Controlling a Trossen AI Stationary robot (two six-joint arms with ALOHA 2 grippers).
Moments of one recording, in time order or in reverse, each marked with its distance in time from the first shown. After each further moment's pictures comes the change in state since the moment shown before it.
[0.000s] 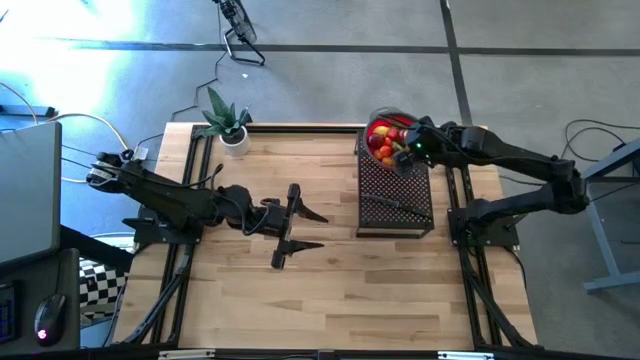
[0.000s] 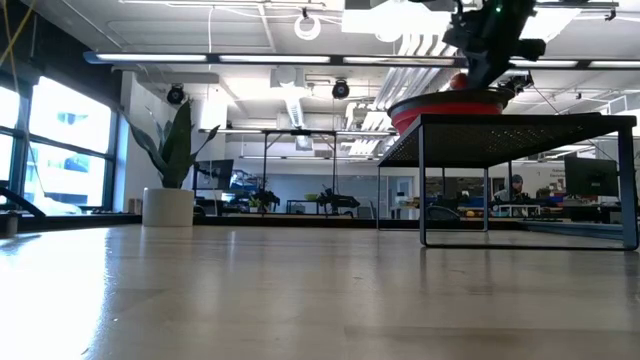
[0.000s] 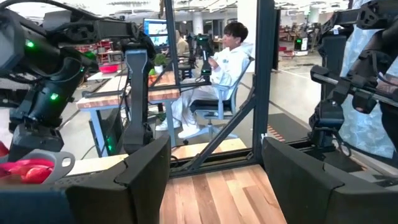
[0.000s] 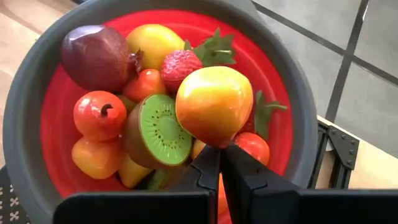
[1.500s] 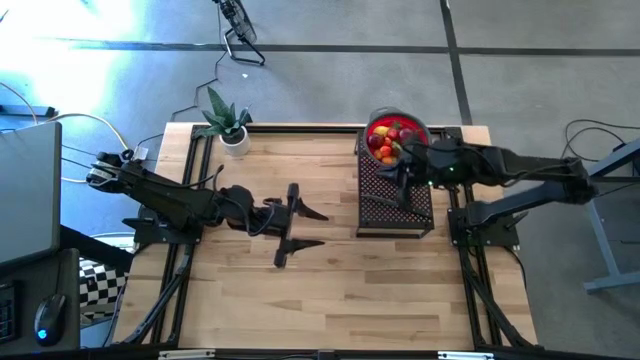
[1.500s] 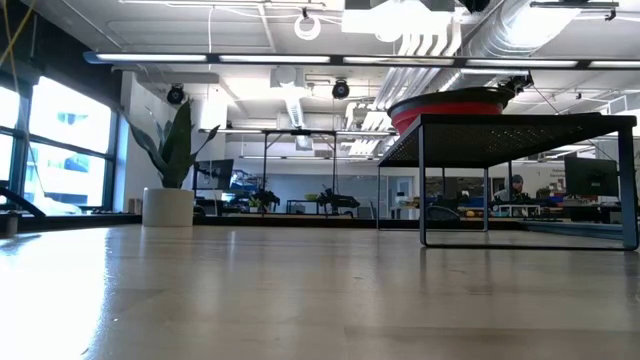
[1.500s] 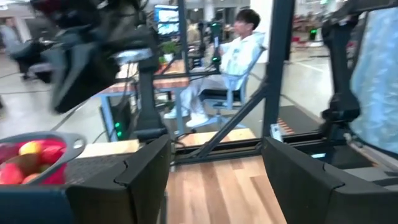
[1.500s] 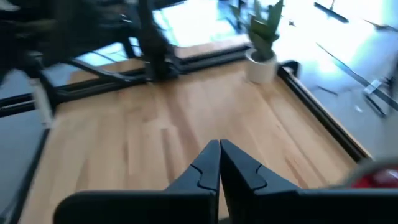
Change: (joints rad) left arm 0.000 0.000 0.000 -0.043 -0.052 -0.021; right arm 0.353 -0.102 0.000 0.492 -0.327 -0.319
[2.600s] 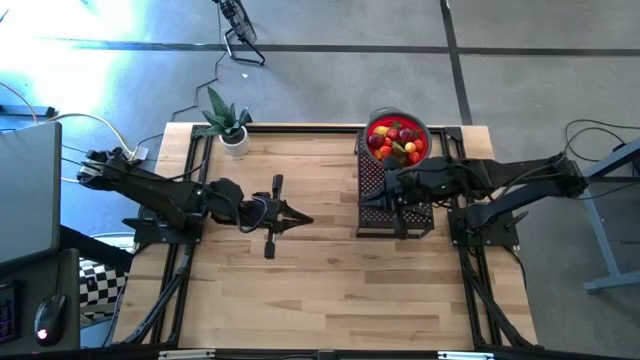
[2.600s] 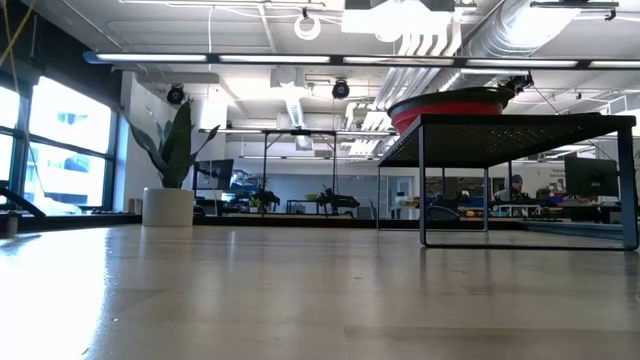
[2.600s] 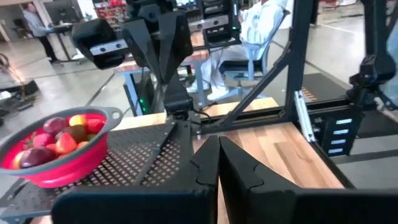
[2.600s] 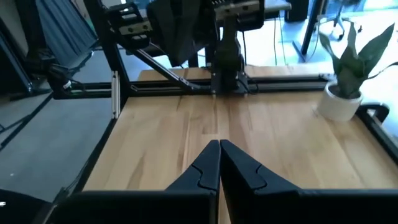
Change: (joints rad) left arm 0.000 -0.122 0.001 -0.247 -0.090 0.052; right arm 0.148 0.094 -0.001 0.201 -0.148 -0.102
